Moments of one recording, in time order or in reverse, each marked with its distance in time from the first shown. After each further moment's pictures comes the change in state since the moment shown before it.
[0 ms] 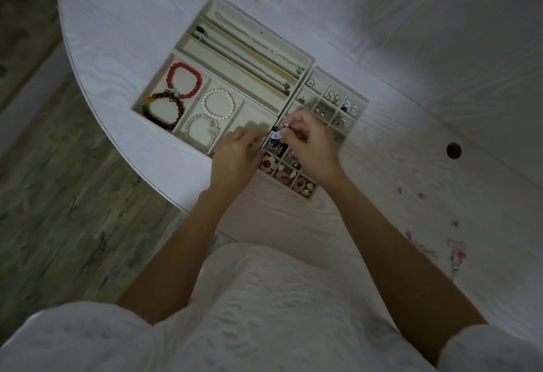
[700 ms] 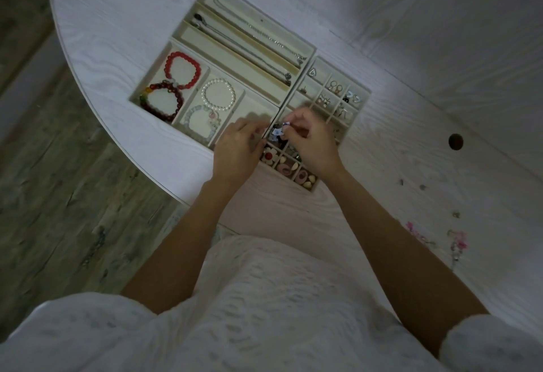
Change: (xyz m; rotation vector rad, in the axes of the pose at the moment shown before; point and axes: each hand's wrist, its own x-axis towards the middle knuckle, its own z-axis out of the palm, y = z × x) left_hand 0.003 0.002 0.000 0.001 0.008 0.001; right_hand 0.000 0.010 0.006 -0.030 -0.004 0.041
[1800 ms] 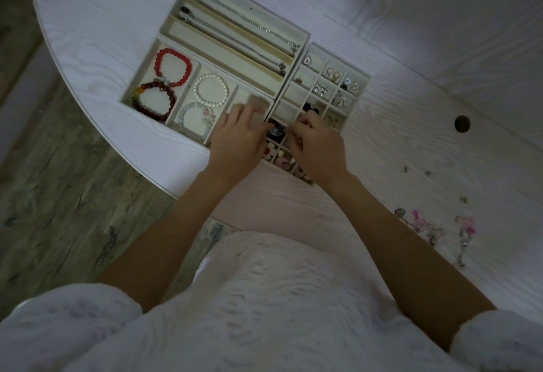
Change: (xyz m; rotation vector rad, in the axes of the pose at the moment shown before) left_hand 0.010 0.002 -0.007 0.382 -0.084 0.322; right_hand -0.010 0.035 -0.002 -0.663 0.169 -0.398
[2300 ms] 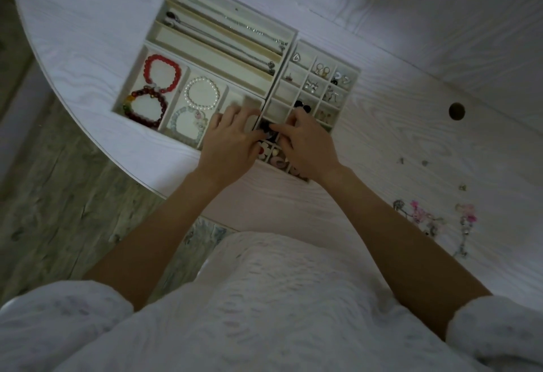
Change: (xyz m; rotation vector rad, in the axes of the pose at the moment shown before) left_hand 0.001 -0.001 -0.011 0.090 -0.139 0.097; right_hand 0.003 0.002 0.004 0.006 -0.138 0.010
